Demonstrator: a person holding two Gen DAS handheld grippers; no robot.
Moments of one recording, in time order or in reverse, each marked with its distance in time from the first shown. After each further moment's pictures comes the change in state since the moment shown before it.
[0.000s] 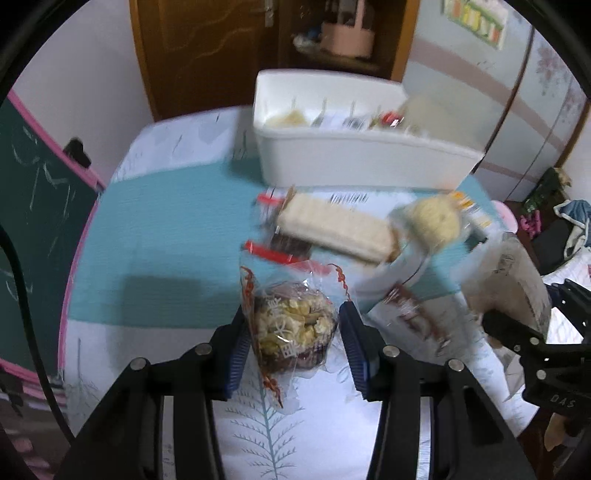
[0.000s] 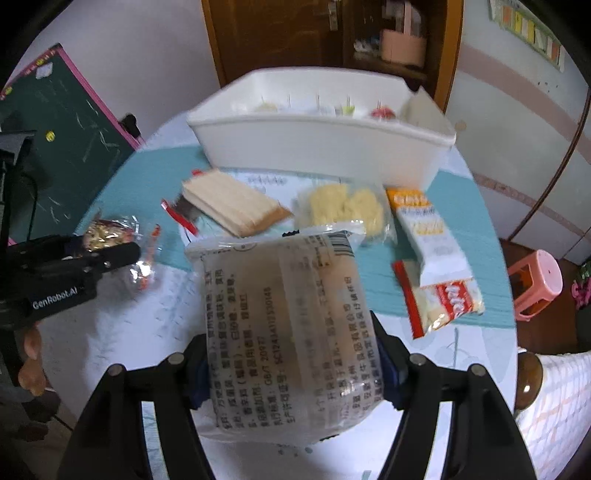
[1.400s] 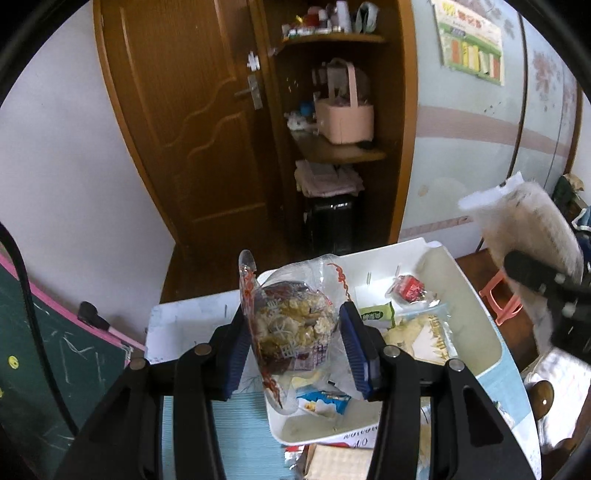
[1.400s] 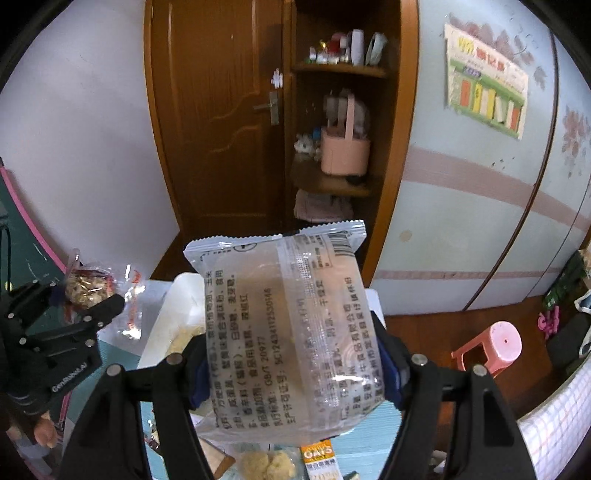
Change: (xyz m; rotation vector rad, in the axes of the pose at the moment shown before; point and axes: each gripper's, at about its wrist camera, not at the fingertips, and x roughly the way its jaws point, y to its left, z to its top) left arm -0.003 -0.033 0.273 0.134 -0.191 0.122; right arm -0.035 -0.067 0.260 0.092 -0.218 -0.196
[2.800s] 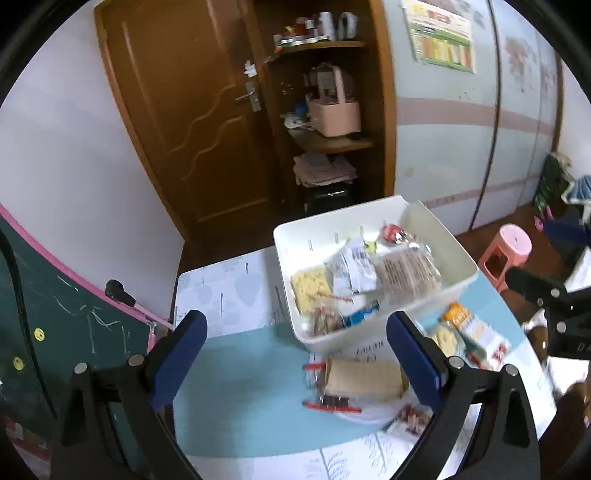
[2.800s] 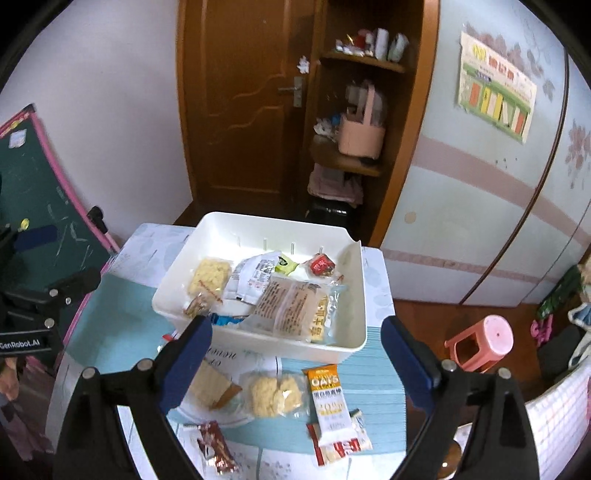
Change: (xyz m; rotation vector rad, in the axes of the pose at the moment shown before) left arm -0.118 0.016 -0.103 0.084 -0.023 0.006; right arm -0.089 0.027 -0.090 -0.115 0.001 0.029
